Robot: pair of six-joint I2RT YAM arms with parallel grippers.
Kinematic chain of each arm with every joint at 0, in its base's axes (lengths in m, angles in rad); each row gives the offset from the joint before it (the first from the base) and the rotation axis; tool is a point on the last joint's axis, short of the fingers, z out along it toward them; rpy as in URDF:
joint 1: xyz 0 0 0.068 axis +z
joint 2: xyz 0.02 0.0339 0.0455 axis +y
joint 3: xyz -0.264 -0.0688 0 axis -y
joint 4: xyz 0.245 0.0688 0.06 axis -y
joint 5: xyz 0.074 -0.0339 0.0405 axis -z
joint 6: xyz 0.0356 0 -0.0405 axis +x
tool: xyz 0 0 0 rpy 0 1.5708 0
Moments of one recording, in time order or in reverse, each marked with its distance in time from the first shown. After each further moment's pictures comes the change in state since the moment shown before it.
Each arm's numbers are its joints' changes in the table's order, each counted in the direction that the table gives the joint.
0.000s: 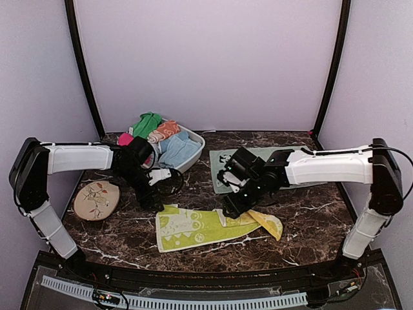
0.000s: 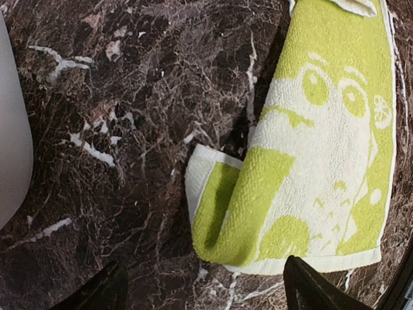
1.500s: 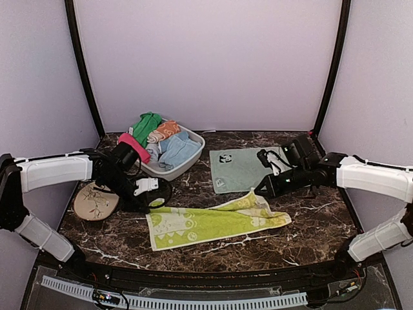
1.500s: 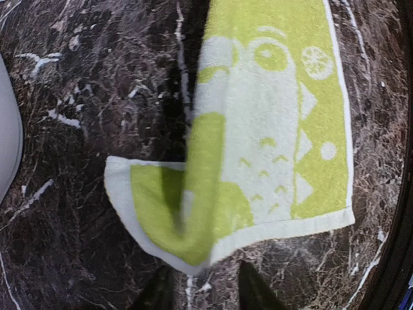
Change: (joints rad) left arm -0.002 -0.223 -0.172 -0.029 -0.023 0.159; right arm -0.309 -0.335 -0.285 0.234 -0.302 -0.063
